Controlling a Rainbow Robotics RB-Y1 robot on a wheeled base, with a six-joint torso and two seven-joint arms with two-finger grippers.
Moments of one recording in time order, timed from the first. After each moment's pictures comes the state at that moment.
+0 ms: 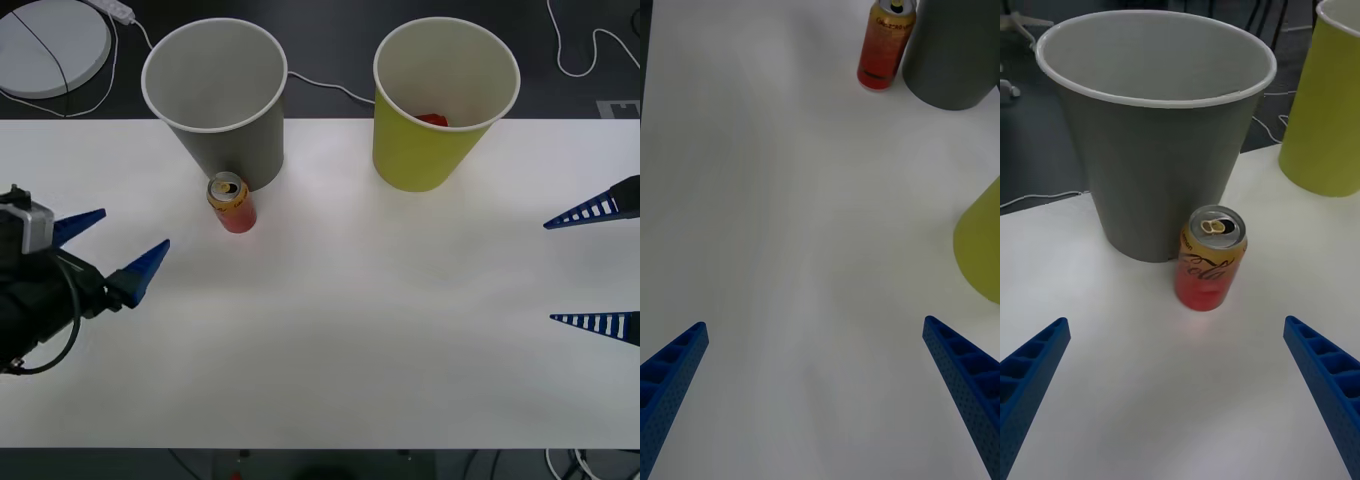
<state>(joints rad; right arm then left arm) 0.11 -1.06 -0.34 -2.03 1.41 -1.34 -0.21 0.40 1.01 -0.08 -2.19 -2.22 -0.16 1.41</state>
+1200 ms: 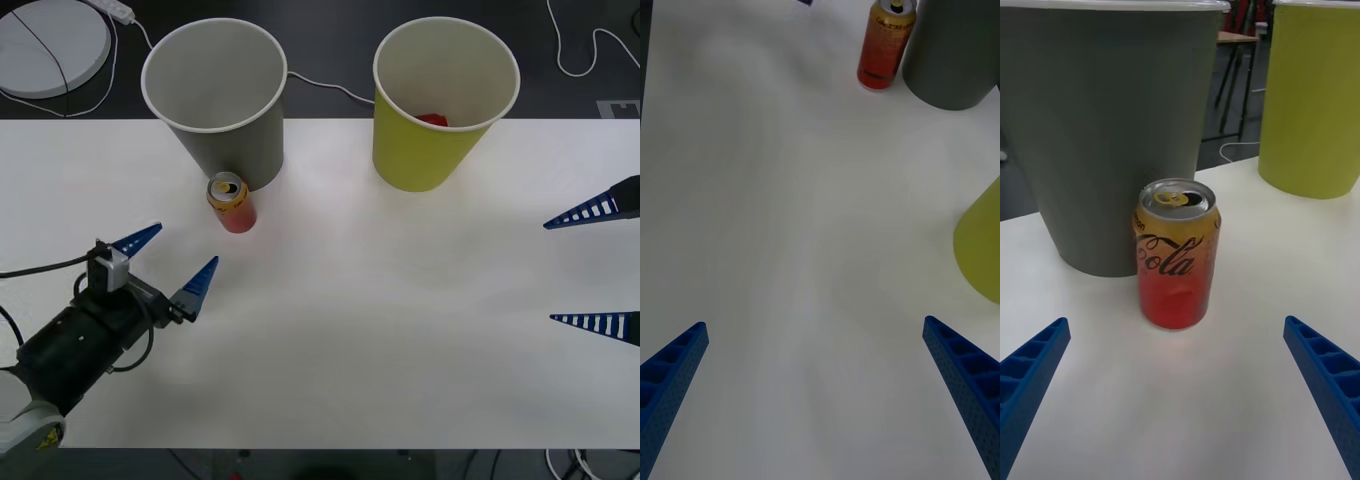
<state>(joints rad) 0.11 -1.06 -0.34 -2.03 1.41 -1.34 -0.21 0.05 0.93 -0.61 -1.69 -2.41 0.39 1.43</state>
